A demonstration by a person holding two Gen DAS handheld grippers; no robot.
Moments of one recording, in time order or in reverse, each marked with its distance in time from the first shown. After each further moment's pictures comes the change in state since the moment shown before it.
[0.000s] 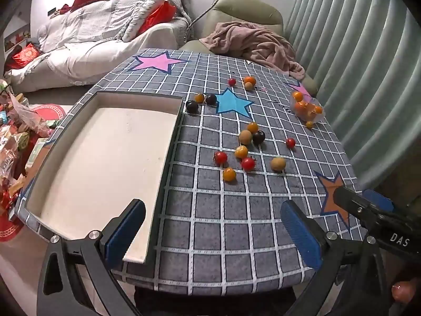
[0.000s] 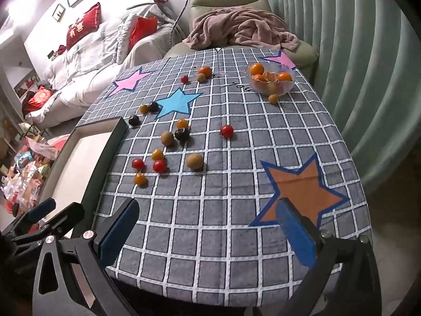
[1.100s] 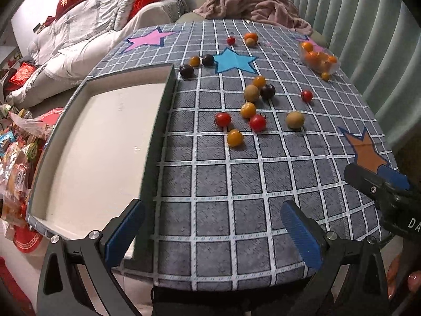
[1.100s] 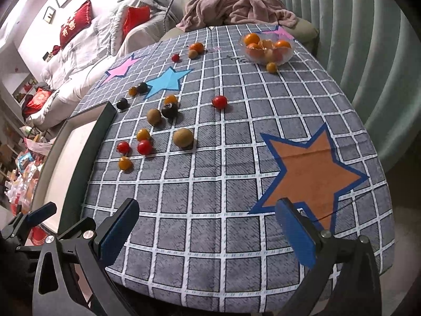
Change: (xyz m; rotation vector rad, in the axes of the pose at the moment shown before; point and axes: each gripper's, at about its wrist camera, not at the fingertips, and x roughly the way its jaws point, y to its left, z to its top) left arm 0.052 -0.028 -0.011 0.143 0.175 0.142; right arm 0.044 -0.026 -0.014 0.071 0.088 0.038
